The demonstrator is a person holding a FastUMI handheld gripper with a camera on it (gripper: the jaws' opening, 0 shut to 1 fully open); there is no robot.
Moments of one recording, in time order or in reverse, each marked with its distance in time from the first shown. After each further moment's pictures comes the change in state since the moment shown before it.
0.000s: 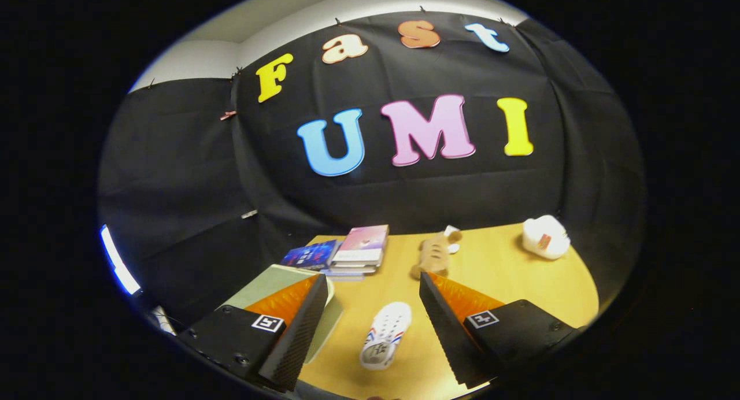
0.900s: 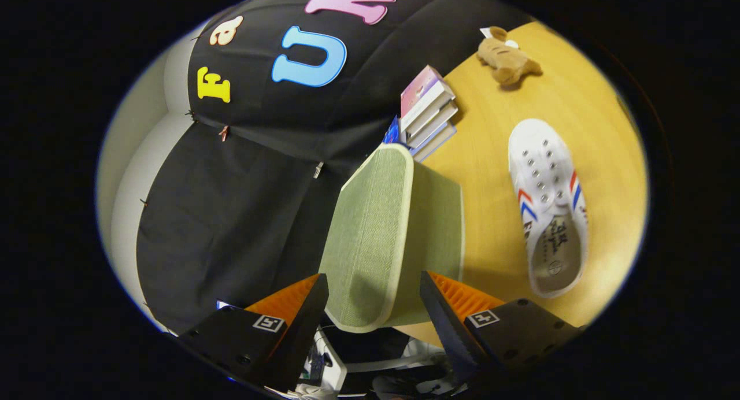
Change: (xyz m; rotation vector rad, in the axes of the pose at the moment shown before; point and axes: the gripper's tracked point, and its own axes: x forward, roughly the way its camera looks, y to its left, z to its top) arm 0.061 0.120 -0.186 0.722 0.522 0.450
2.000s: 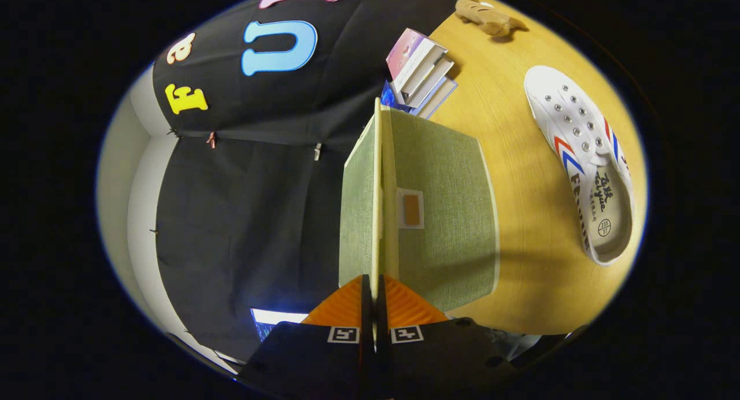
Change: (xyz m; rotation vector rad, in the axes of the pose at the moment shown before) arm 0.029 0.021 -0.003 0.148 0.115 -0.004
